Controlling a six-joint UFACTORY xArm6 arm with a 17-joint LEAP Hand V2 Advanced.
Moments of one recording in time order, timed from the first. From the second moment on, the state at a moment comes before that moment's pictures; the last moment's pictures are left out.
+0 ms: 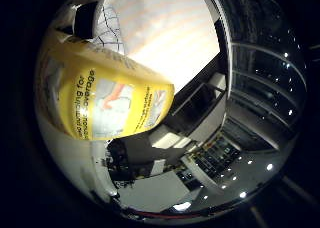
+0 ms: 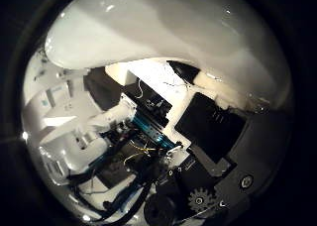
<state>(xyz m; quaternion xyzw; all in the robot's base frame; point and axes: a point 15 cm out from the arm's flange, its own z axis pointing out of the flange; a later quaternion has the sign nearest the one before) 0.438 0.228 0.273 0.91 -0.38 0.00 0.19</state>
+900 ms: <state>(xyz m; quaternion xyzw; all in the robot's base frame) 0.442 0.234 0.213 0.89 -0.37 0.04 0.28</state>
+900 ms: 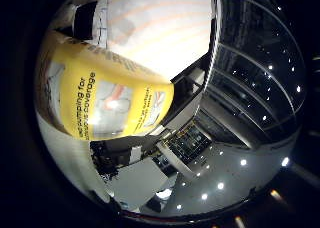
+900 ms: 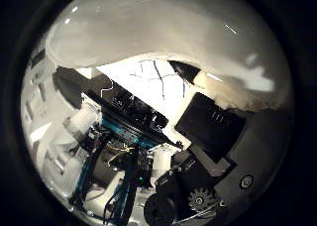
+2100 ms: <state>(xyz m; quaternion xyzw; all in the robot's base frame) 0.431 0.402 0.356 0.85 -0.41 -0.25 -0.21</state>
